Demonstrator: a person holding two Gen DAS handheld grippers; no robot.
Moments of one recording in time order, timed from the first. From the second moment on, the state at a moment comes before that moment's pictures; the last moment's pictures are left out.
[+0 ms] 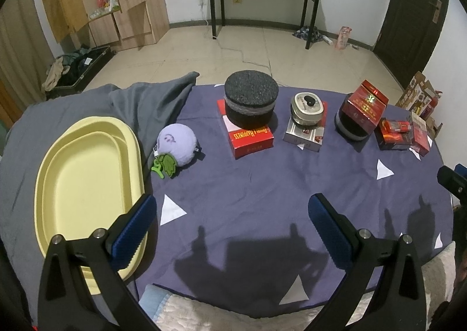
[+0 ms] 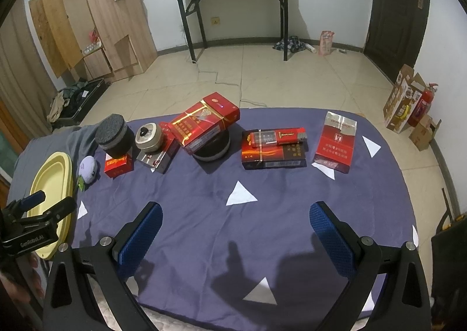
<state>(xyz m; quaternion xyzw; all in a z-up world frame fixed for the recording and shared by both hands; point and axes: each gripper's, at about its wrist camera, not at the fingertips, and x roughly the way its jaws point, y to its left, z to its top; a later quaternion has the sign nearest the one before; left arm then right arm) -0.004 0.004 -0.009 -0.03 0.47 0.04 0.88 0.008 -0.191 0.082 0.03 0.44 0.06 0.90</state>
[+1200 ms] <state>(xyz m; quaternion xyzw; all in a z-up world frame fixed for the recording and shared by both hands) -0.002 -0.004 -0.006 -0.02 0.48 0.03 0.88 0.010 -0.186 0.077 0.02 0.44 0.07 0.89</state>
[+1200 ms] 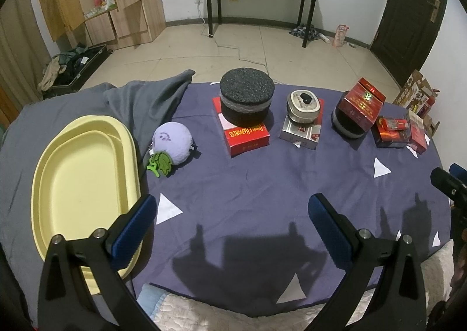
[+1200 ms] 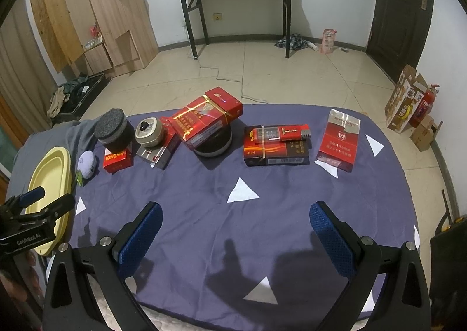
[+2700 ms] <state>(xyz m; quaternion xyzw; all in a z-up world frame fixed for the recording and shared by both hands) 0.096 -0.107 0.021 0.06 0.48 -0.12 0.87 0.084 -0.348 0.044 0.18 0.42 -0.05 0.89</state>
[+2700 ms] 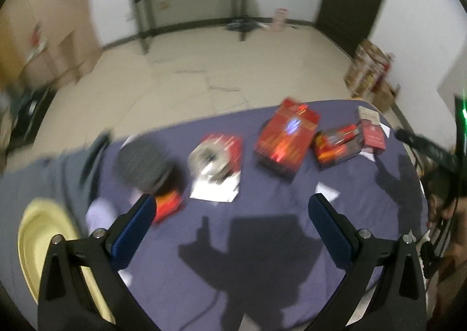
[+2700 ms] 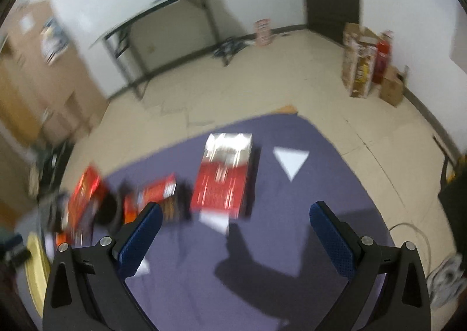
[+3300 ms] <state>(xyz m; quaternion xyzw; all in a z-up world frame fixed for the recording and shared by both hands) 0.173 -0.183 -0.020 0.17 0.50 -0.21 0.82 0.211 -0.319 -0.018 0.15 0.49 -0.07 0.85</state>
